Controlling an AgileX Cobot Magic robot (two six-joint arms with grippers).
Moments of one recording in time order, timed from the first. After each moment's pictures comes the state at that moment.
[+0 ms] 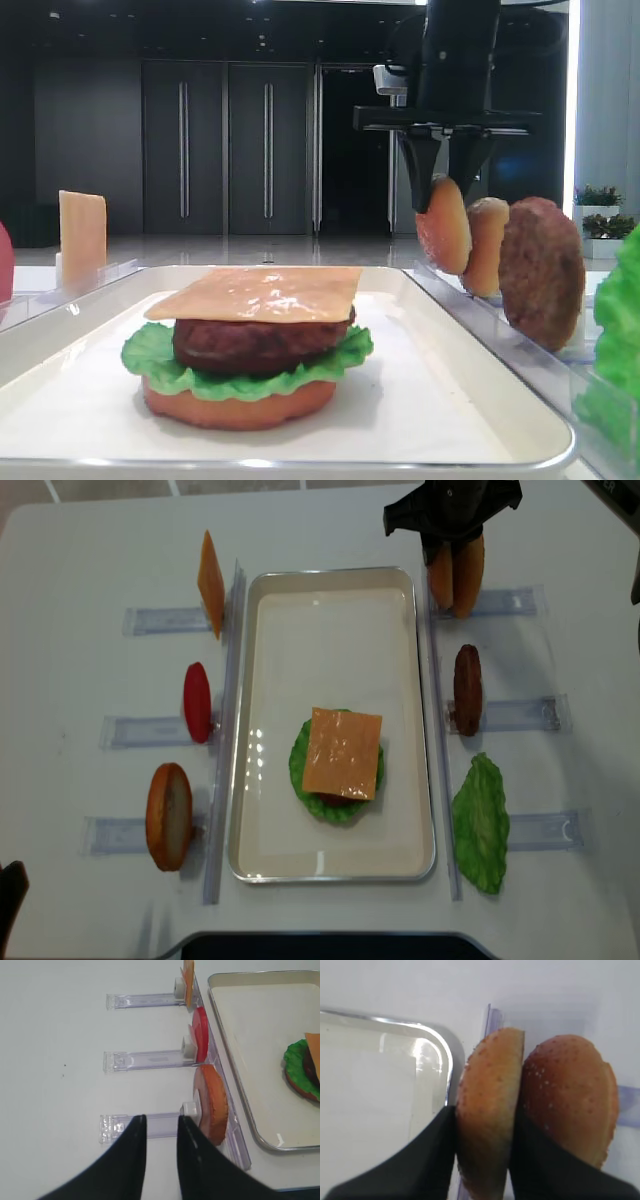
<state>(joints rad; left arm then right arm) 0.05 -0.02 -0.47 -0.09 1.11 0.09 0.41 2.17 -1.94 -0.02 1.17 0.23</state>
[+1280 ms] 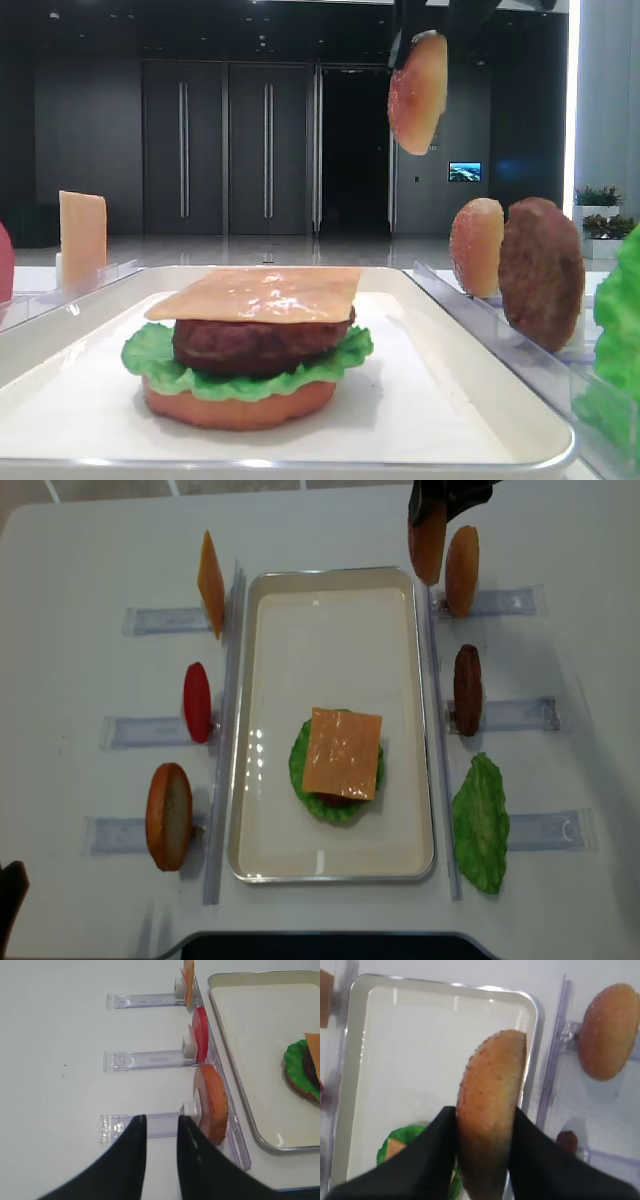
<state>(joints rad) 0.05 -0.02 -0.47 -0.09 1.11 0.09 0.43 1.86 -1.80 0.21 1.22 0.21</state>
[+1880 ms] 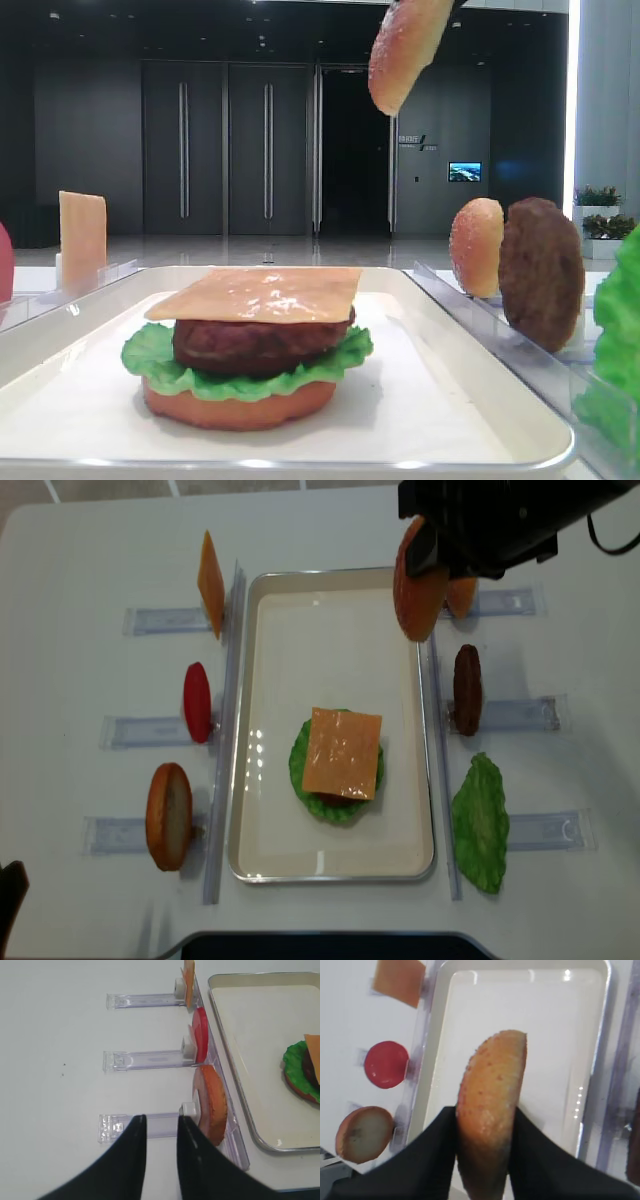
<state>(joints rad) 0.05 -0.02 -0.47 -0.09 1.11 0.08 0.44 1.50 -1.26 0.54 0.89 0.04</state>
